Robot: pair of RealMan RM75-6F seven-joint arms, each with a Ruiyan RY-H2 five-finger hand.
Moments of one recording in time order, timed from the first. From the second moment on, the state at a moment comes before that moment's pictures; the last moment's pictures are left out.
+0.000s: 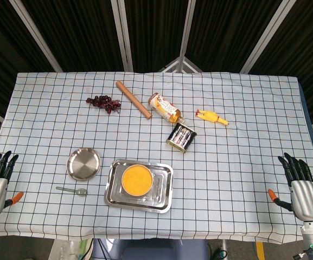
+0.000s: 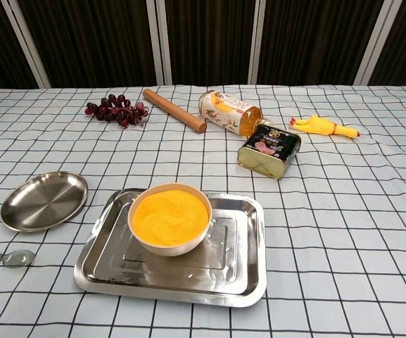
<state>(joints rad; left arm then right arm) -0.05 -1.19 -0.03 -1.65 1.50 1.52 0.34 0.06 -1.14 0.06 -1.64 -1.52 1.49 0.06</state>
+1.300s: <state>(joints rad) -0.17 -1.25 -0.02 -1.72 1.38 1.26 0.55 0.06 -1.11 0.04 -1.67 -1.50 1.46 0.08</state>
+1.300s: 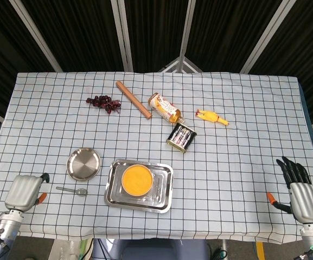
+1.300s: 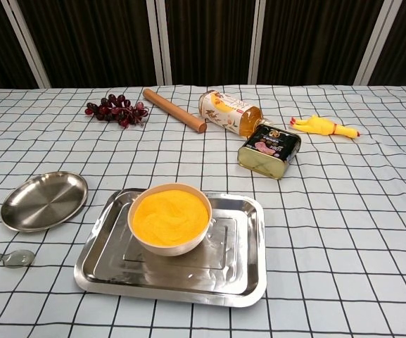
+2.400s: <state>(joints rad) -0.29 -1.45 -0.02 -1.58 1.17 1.14 0.70 0.06 -1.11 0.05 -1.68 -1.50 1.45 0.10</state>
